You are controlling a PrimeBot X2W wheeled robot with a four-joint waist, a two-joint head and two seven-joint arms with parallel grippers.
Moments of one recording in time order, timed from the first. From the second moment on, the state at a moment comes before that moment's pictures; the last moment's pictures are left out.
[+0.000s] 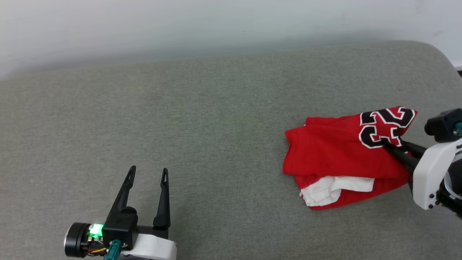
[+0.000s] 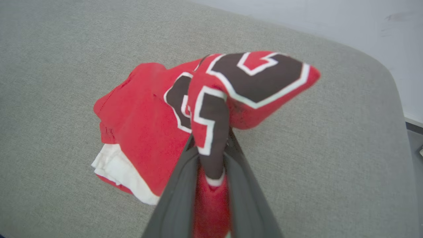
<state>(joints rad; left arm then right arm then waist) 0.04 0.08 -0.12 -0.02 -0.01 0.06 -0.26 -0.43 -0.72 0.50 0.17 0.75 0.13 0.35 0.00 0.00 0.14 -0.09</state>
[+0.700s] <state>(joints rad) -0.11 0.13 -0.13 -0.08 0.01 0.05 -0.26 -0.65 -0.86 0.34 0.46 0.59 0.13 0.36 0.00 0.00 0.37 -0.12</state>
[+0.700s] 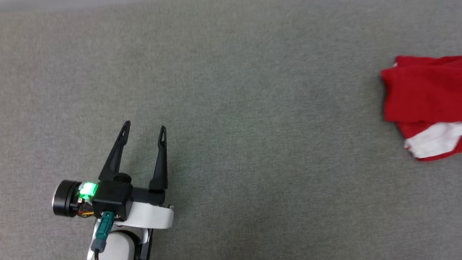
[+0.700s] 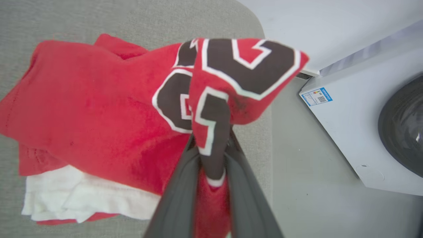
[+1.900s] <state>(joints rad) -0.04 0.11 -0.13 -0.05 -0.03 0.08 -0.26 -0.64 -0.61 -0.14 0.55 0.10 0.13 -0.18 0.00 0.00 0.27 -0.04</state>
